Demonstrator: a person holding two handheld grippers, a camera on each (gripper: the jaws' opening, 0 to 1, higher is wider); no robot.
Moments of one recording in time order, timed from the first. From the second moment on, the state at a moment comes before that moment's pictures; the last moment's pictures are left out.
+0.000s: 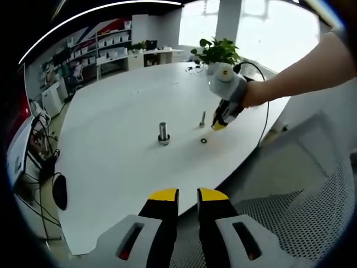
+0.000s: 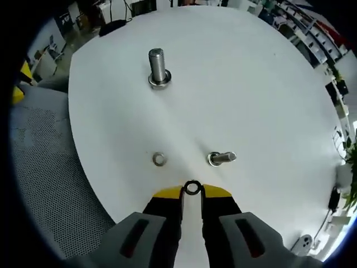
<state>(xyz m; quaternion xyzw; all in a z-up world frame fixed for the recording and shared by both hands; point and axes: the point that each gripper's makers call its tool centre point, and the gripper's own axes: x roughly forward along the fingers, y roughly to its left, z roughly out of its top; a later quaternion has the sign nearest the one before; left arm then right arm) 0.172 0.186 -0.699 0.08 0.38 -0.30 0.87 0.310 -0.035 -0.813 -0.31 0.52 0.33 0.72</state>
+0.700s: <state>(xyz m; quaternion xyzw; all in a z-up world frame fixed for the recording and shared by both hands) 0.171 0.186 -0.700 0.08 0.38 -0.30 0.87 0.345 -0.045 -0.769 -0.27 0.47 0.31 0.78</state>
